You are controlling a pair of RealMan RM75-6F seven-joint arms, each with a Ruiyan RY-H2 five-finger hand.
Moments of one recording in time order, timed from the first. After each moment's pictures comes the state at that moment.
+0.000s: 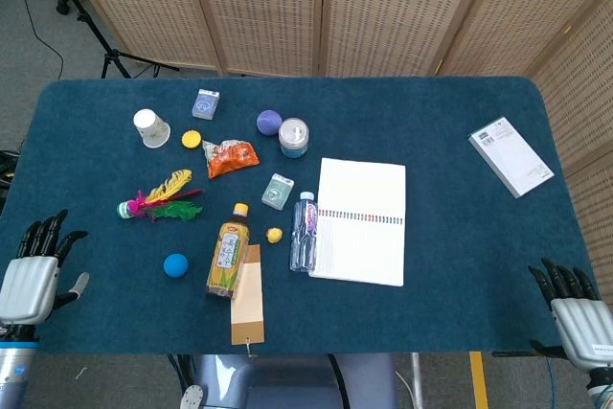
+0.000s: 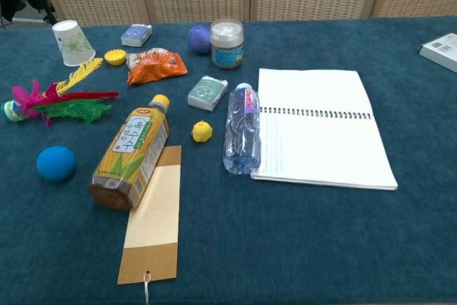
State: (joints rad) left arm -0.10 -1.22 -0.03 -1.67 1.46 1.48 0.17; right arm 0.05 -0.88 -0.06 -1.86 -1.44 1.31 -0.26
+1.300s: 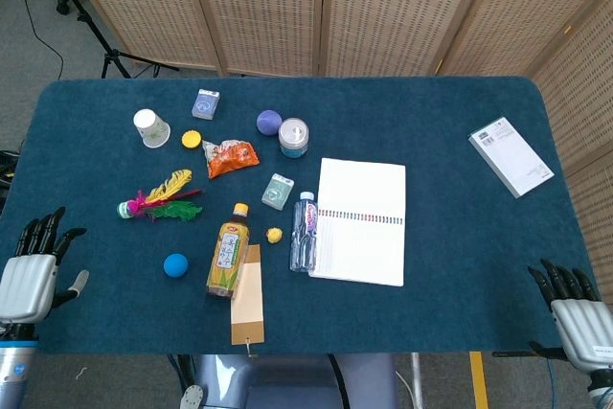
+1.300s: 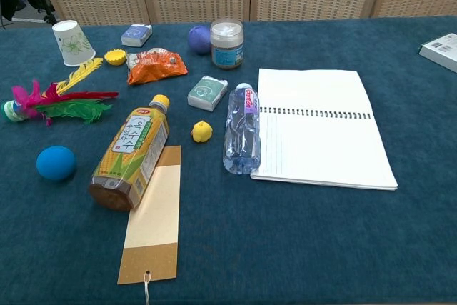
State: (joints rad) left arm -0.10 -1.21 -0.05 -1.71 1.46 1.48 0.18; right arm 0.05 -0.86 -0.07 -1.88 -1.45 1.31 -0.25
